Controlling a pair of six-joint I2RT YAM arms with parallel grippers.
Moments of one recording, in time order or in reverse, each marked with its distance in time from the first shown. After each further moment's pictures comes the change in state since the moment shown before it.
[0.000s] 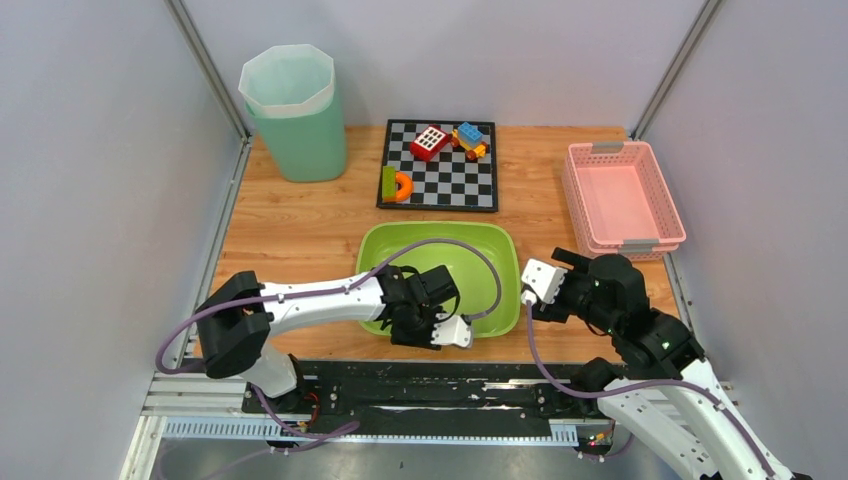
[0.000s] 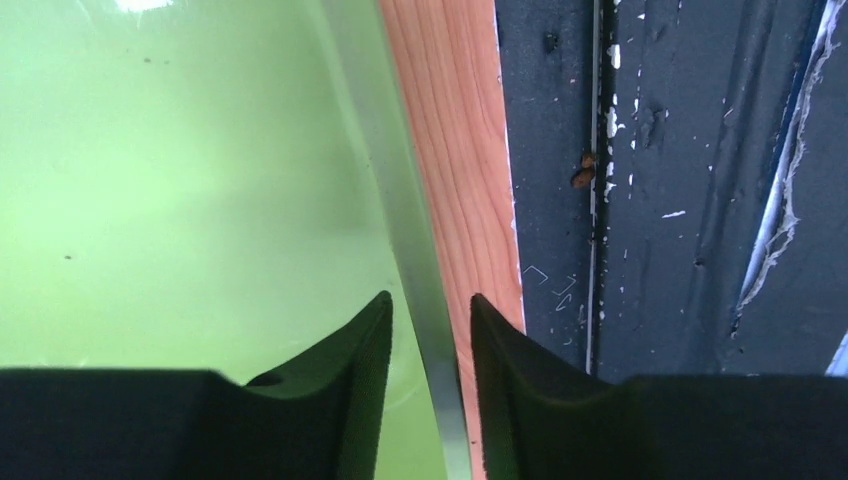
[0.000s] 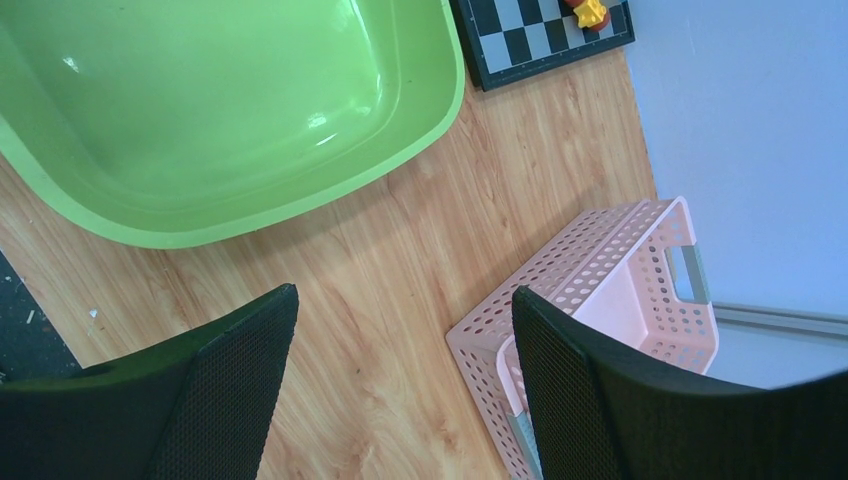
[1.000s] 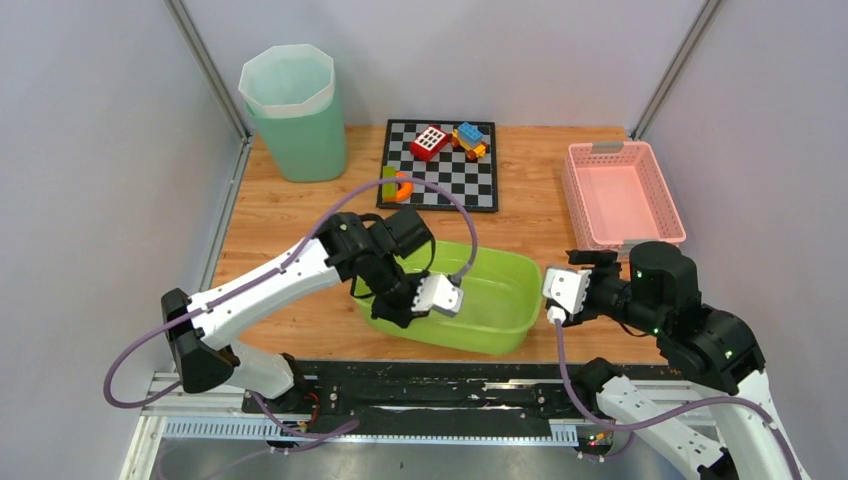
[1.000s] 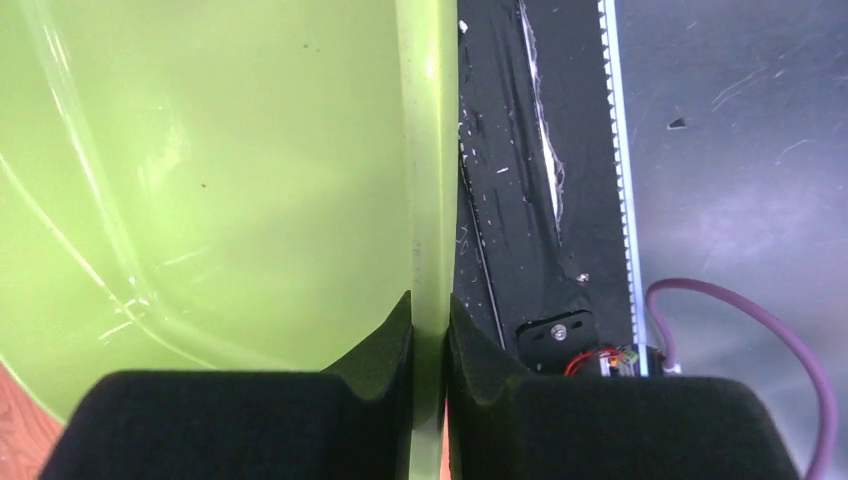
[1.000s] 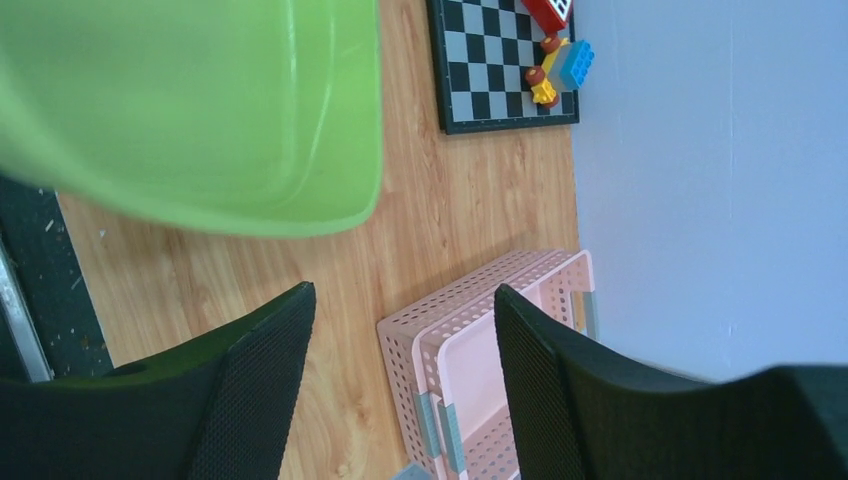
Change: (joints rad) left arm 0.089 -0.130 0.400 -0.460 0.285 0.100; right arm -0.014 0.104 0.412 -0.322 -0.129 -0.187
